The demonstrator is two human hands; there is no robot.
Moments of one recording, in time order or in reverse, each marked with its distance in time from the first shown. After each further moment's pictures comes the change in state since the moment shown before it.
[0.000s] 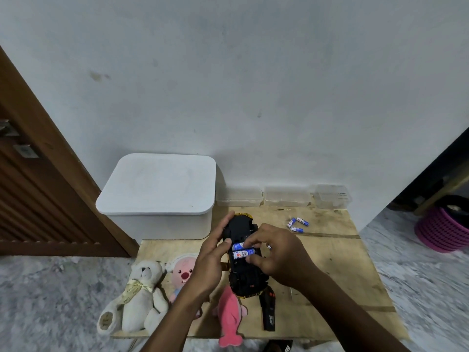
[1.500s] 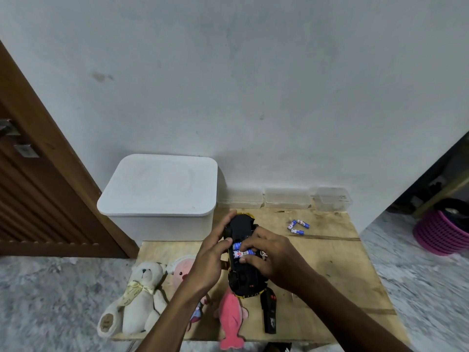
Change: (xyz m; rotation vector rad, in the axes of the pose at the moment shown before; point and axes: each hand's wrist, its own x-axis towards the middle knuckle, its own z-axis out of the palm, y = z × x) left_hand 0.007 0.004 -0.009 0.009 -0.069 0.049; right_hand 0.003 0.004 0.015 0.047 -0.013 -0.184
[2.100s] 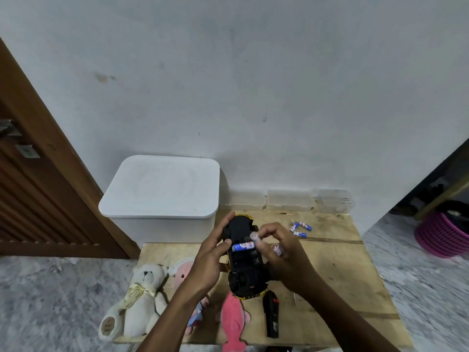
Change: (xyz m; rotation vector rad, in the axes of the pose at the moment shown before) left_hand 0.004 -0.003 -0.007 -0.063 0.030 -0.068; right_hand 0.002 -0.007 -0.006 0.354 0.128 0.304
